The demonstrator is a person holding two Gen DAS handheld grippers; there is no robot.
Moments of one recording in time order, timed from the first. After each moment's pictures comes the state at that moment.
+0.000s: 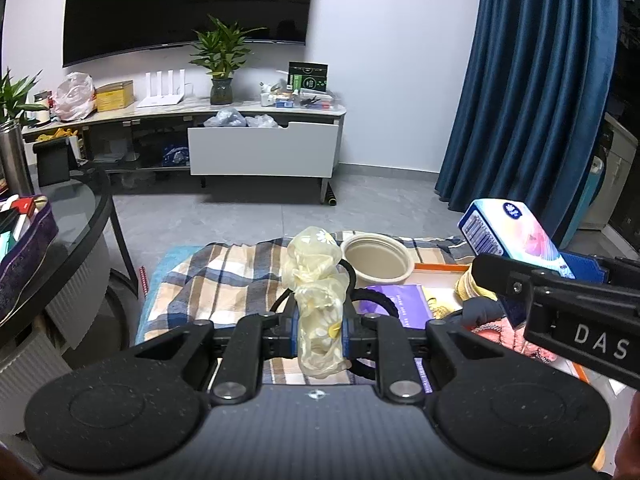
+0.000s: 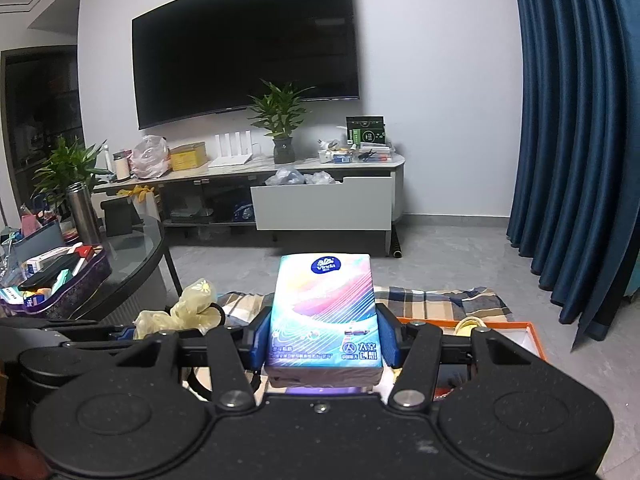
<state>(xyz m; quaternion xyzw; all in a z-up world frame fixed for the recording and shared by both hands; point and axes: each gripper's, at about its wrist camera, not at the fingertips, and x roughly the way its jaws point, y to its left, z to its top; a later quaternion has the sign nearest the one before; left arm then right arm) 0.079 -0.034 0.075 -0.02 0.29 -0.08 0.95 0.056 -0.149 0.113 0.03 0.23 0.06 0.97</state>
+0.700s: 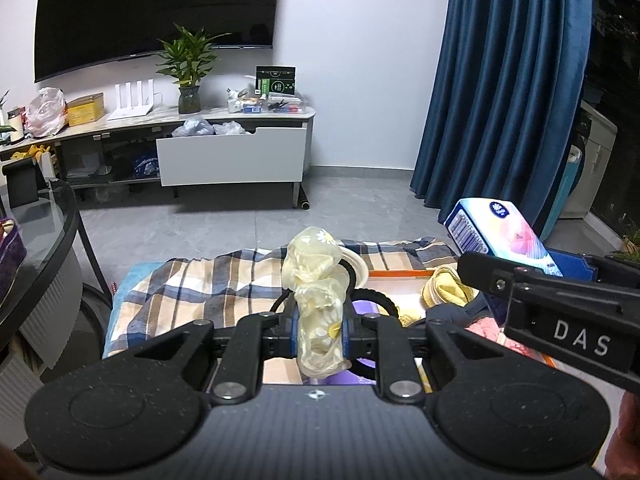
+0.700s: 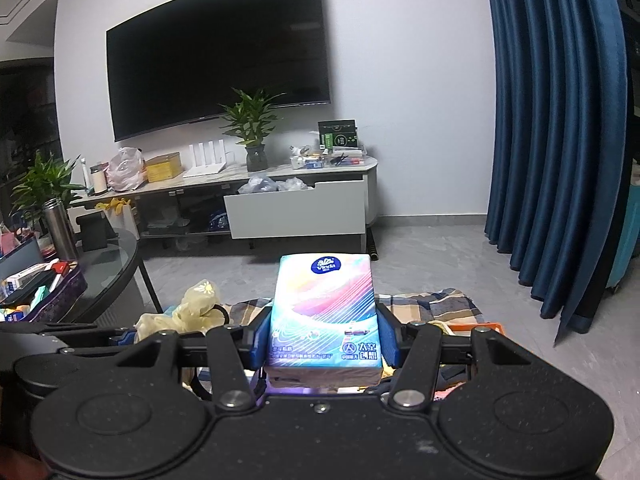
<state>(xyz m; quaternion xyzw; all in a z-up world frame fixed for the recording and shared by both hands) 0.089 -0.066 0.077 0.00 0.29 -0.11 0.95 0.059 -0.182 0.116 0.04 0.22 0.03 0.97</state>
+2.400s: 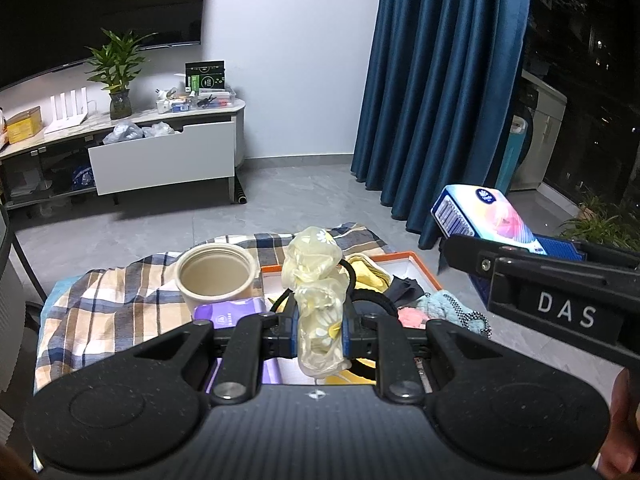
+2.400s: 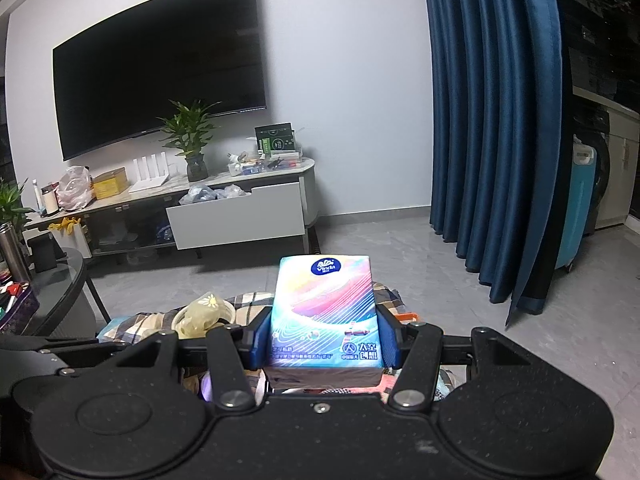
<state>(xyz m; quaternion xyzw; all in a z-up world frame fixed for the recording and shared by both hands) 0.097 -0.126 0.066 0.02 0.29 -0.20 0.93 0.040 -0.246 0.110 0.07 0.22 -0.05 0.97</state>
